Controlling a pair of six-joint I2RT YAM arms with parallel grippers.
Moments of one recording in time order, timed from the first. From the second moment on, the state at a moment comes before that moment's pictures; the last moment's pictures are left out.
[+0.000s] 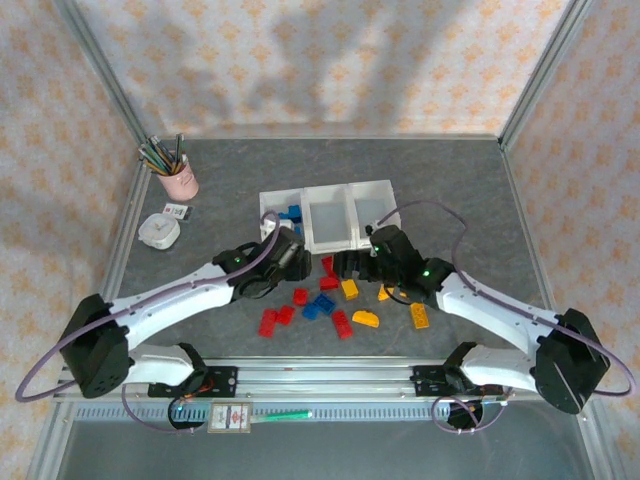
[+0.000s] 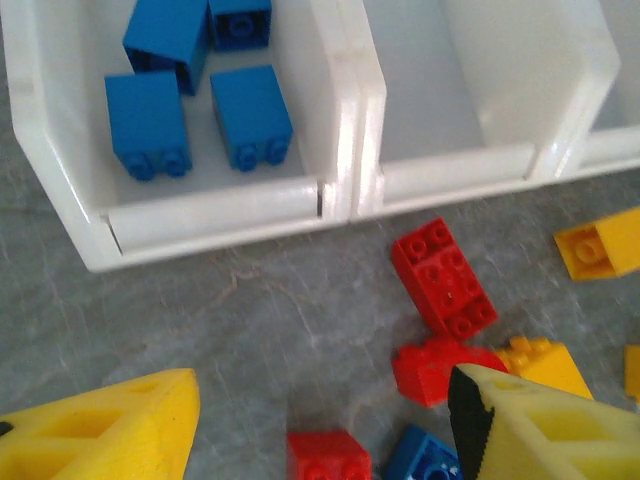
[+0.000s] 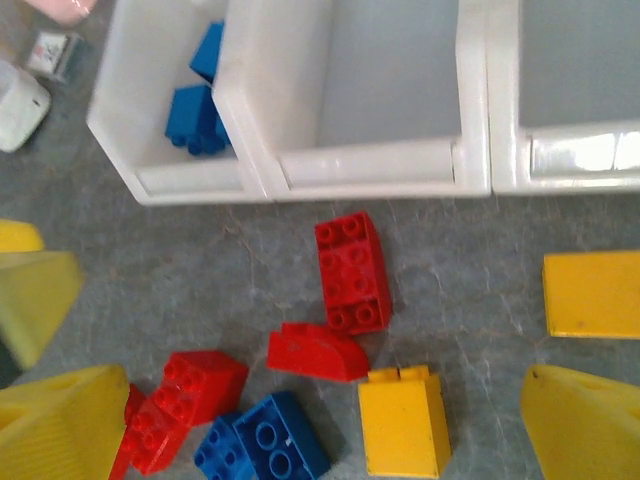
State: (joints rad) left arm -0.79 1.27 0.86 -0.52 -0.29 -0.74; right arm 0.75 1.17 0.72 -0.31 -0.02 0.66
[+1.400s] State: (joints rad) left arm -0.79 0.75 0.55 -0.53 -0.25 -0.91; right arm 1.04 1.65 0.93 -0.49 0.07 0.44
